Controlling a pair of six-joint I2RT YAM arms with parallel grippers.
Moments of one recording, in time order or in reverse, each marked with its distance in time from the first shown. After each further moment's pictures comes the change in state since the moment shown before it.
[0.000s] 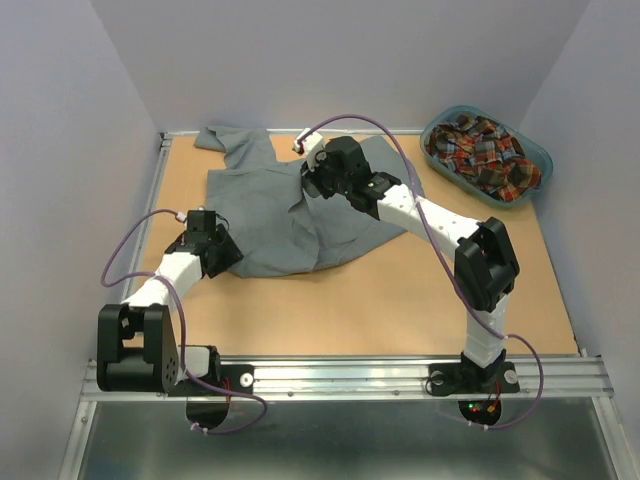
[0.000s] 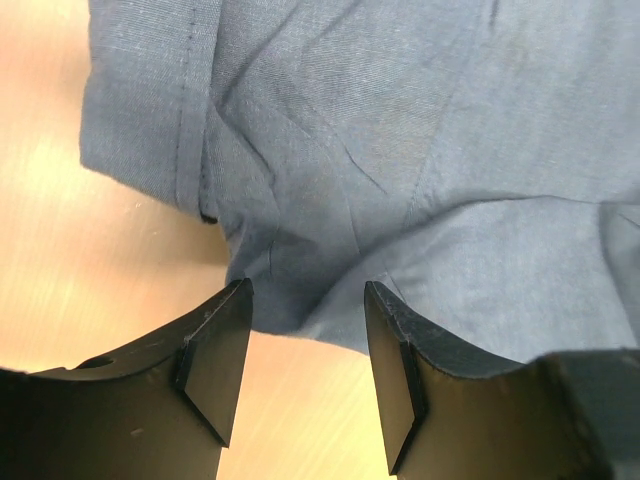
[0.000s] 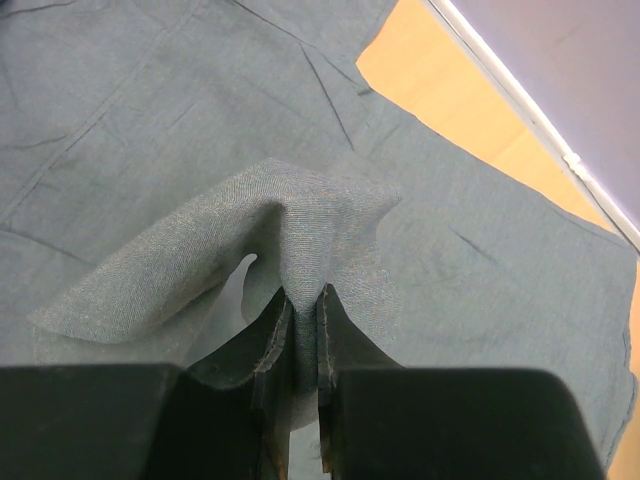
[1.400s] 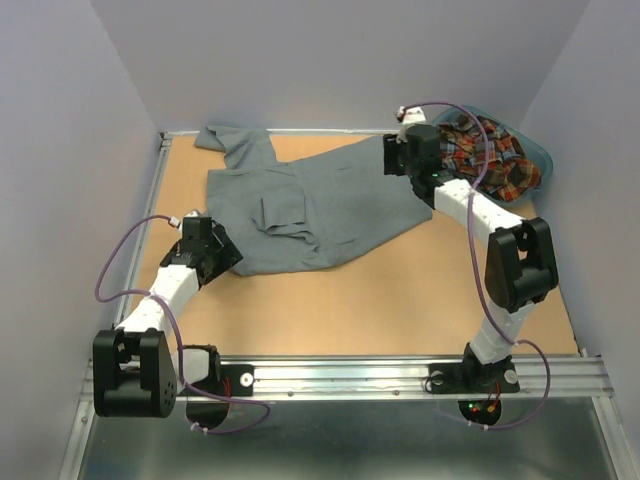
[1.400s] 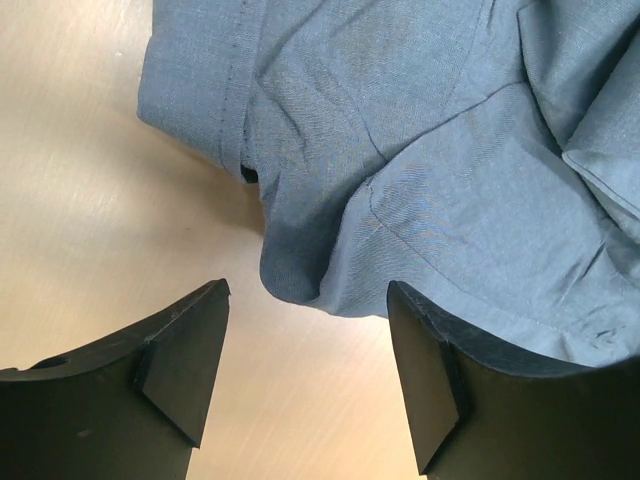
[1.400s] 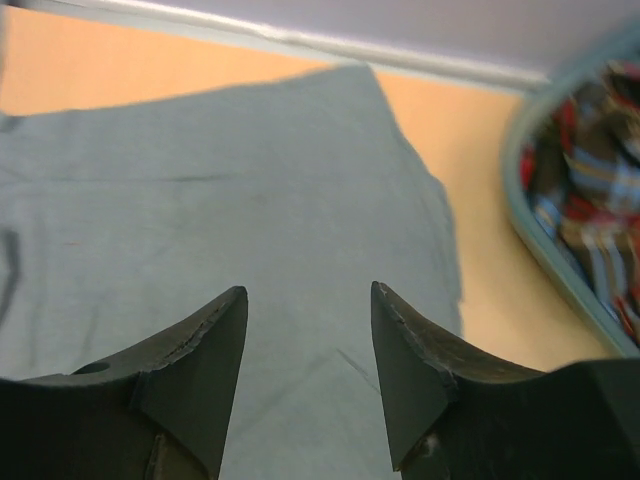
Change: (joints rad) left arm 0.006 -0.146 -0.063 -0.021 -0.034 -0.030; right arm -0.333 -0.116 -0.246 0.217 0.091 0.290
